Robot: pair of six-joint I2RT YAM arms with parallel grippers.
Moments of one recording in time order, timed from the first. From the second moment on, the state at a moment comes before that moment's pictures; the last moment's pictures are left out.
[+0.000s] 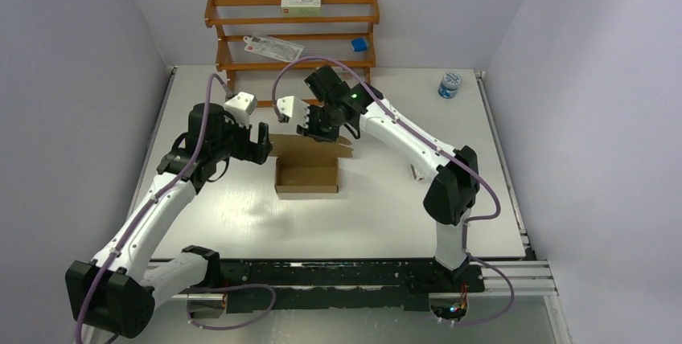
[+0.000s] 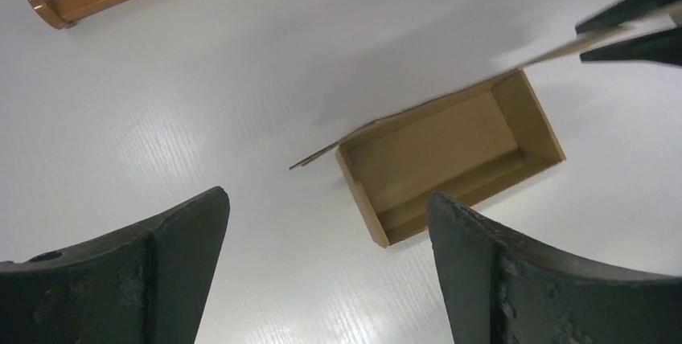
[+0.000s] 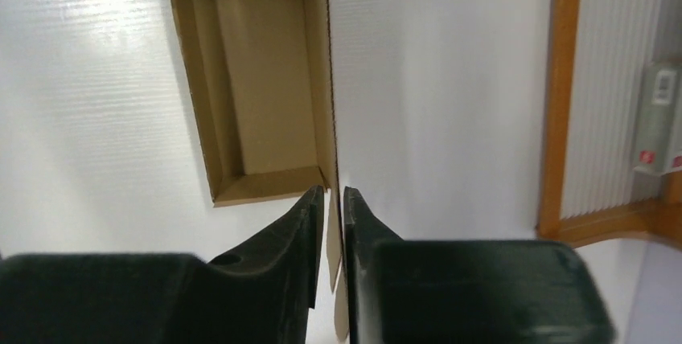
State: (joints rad) left arm -0.27 1.05 0.90 -0.41 0.17 -0.01; right arm 0.79 1.92 1.89 -0.96 -0.22 -0.72
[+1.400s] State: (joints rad) left arm -0.26 1.27 0.96 -0.47 0.17 0.14; right arm 0.54 1.47 1.11 -0.36 -0.44 -0.45
